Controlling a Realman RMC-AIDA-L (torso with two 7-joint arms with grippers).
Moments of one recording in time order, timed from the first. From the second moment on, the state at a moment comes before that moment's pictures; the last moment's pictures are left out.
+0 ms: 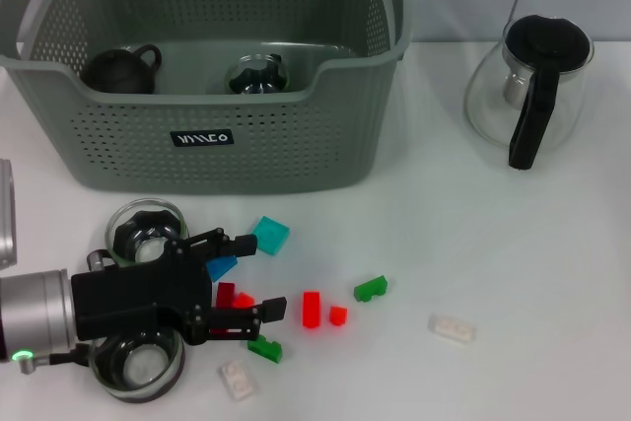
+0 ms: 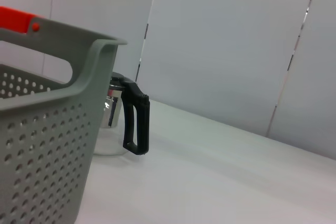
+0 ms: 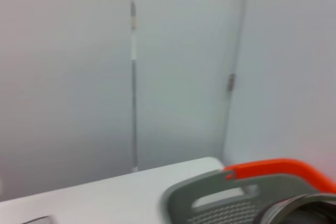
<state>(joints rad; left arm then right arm) -0.42 -2.11 0.59 0.49 2.07 1.62 -1.08 1.03 2.07 -1.09 -1.38 -2.13 -1.48 2.36</state>
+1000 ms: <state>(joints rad) -0.42 -2.11 0.58 0.49 2.06 1.63 -1.08 1.24 2.09 -1.19 -0.75 -2.45 -0.98 2.18</state>
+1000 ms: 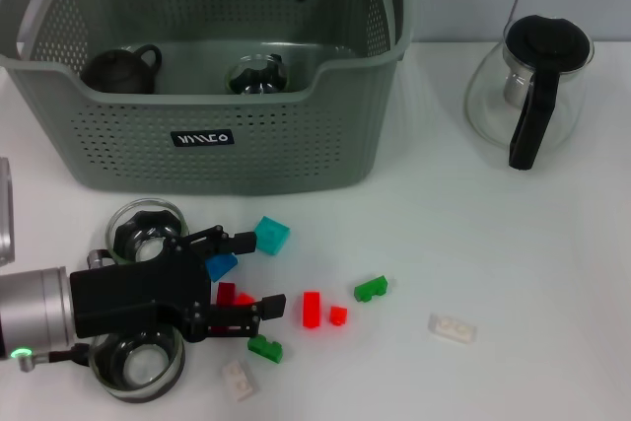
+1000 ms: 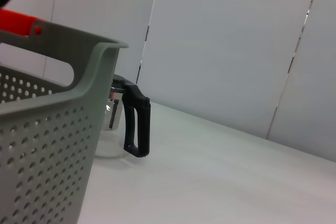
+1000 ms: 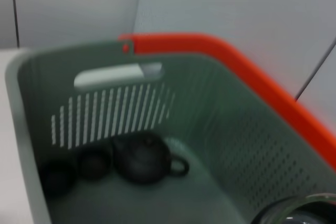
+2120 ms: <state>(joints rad) -0.44 -2.11 0.58 0.49 2.06 1.60 -1.09 1.26 2.10 -1.39 -0.49 -2.46 -0.71 2.18</state>
